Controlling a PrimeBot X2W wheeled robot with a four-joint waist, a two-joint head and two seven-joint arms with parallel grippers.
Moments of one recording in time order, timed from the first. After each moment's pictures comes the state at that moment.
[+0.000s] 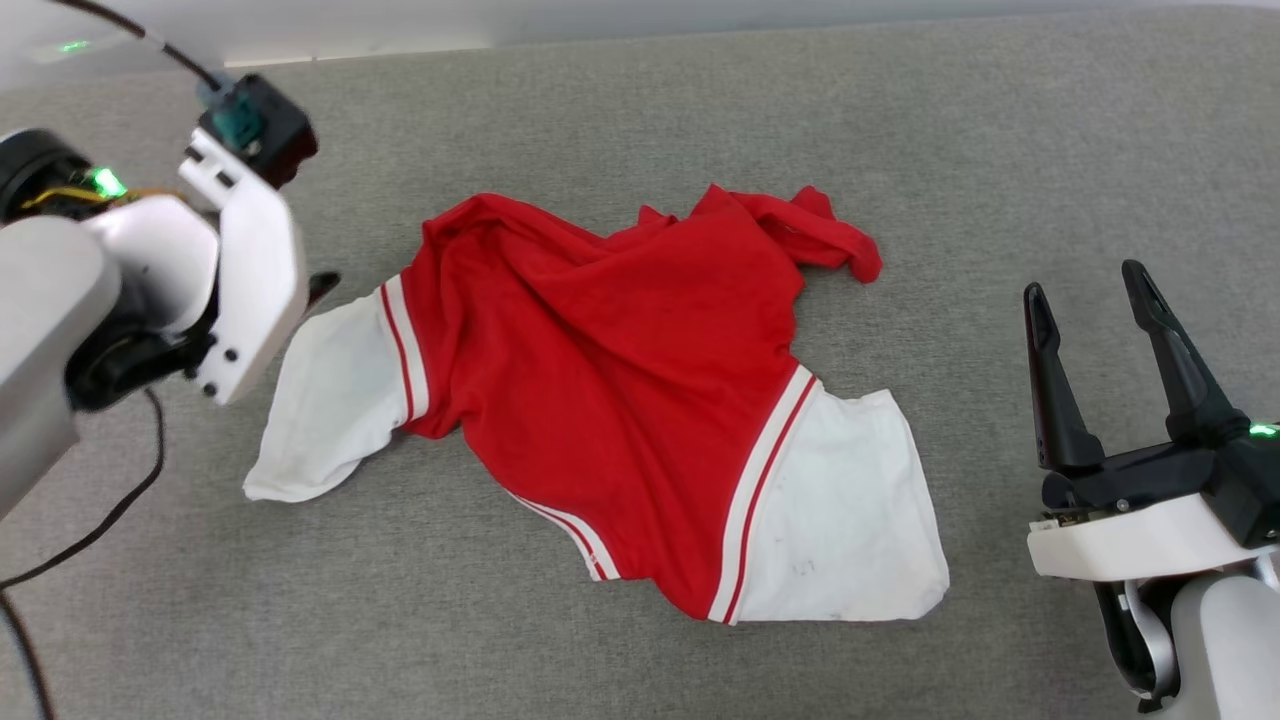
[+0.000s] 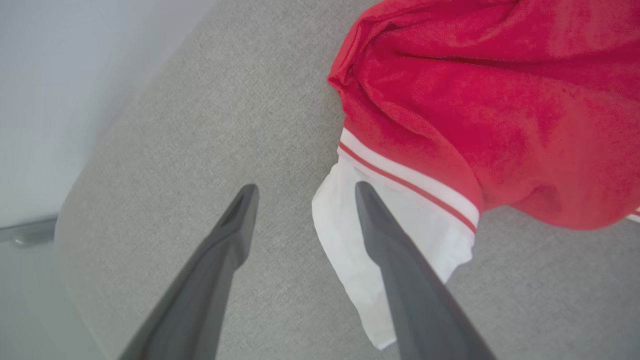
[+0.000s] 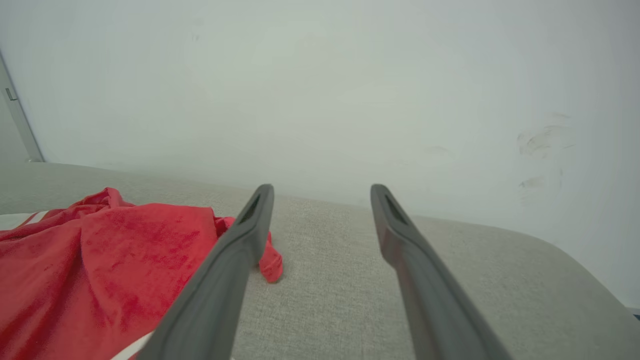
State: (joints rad) left arm -1.25 0.86 -1.28 0.32 -1.00 -0.13 0.54; right arm -0.20 -0.15 0.04 -0.02 0.07 0.13 -0.26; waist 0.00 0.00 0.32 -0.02
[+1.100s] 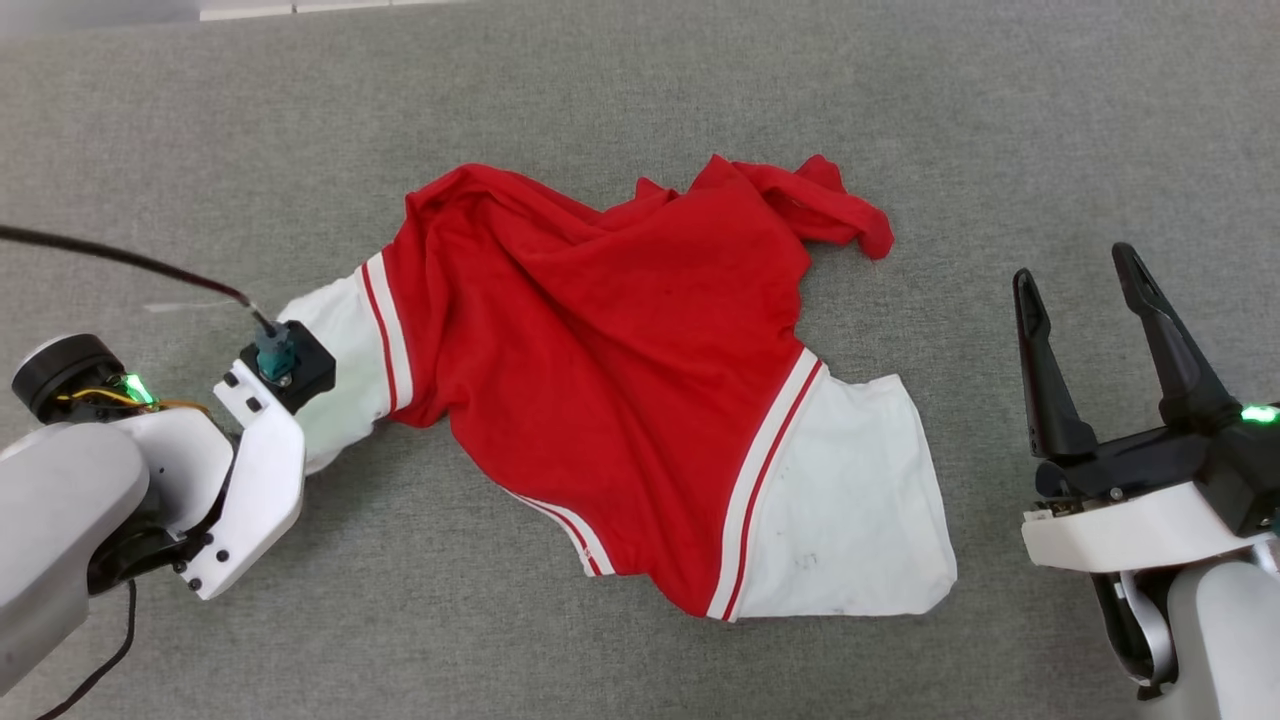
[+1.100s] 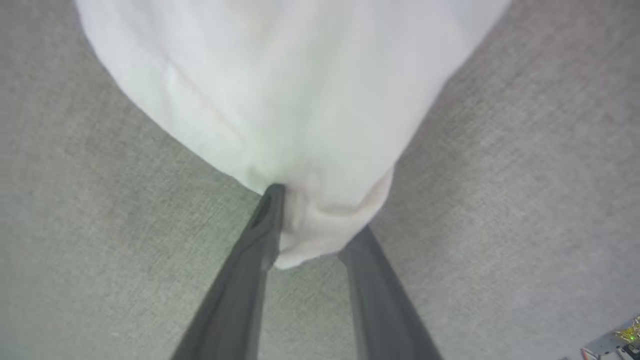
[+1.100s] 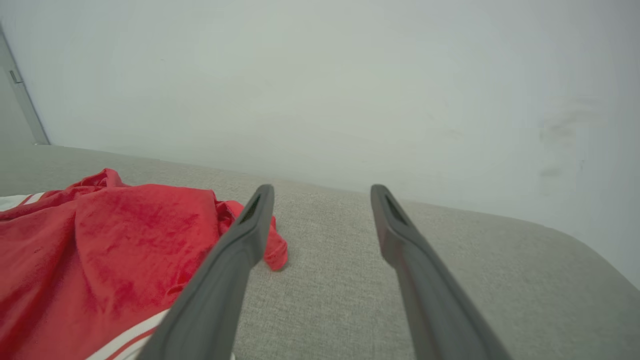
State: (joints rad) left arm -0.96 0.97 -1.27 0.20 -0.85 -0.14 0.67; right arm -0.23 -0.16 0.06 -0.02 0.07 0.13 -0.26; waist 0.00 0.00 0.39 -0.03
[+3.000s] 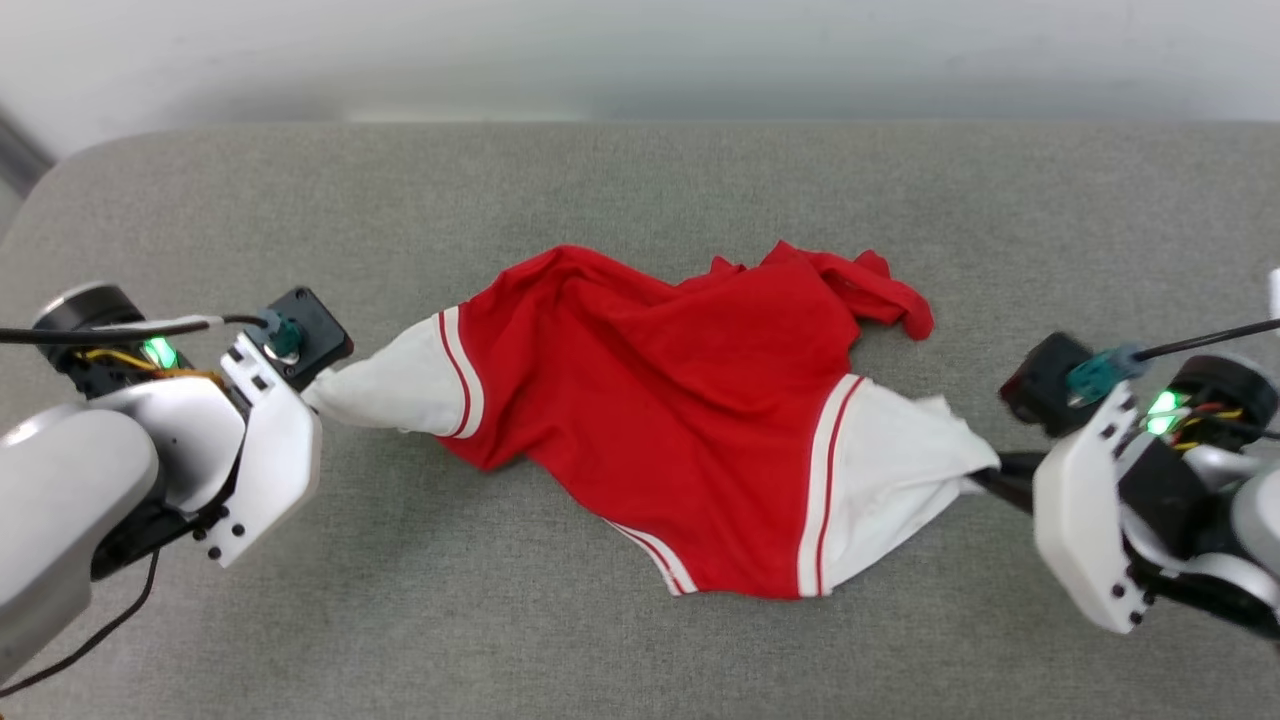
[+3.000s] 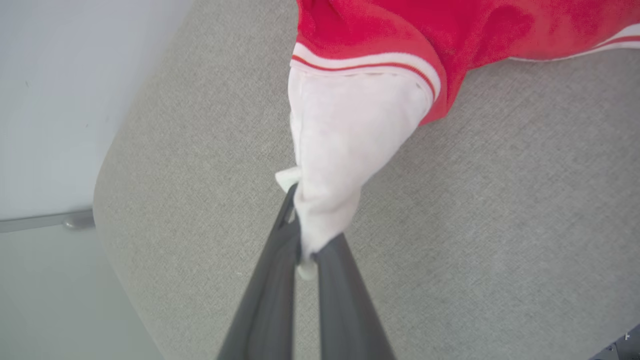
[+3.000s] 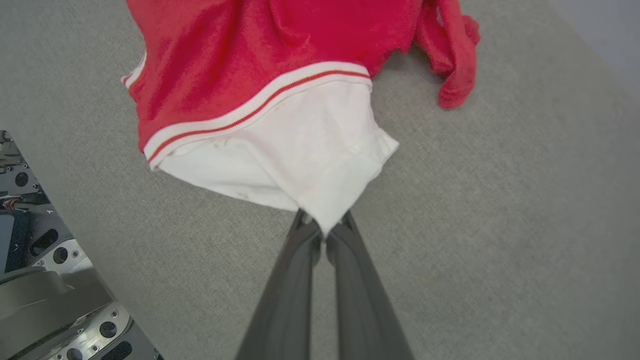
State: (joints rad) left arm -0.98 0.97 -1.26 0.15 -0.79 -0.12 0.39; right arm -0.66 -0.83 0.91 -0.04 0.81 0.13 0.61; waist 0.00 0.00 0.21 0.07
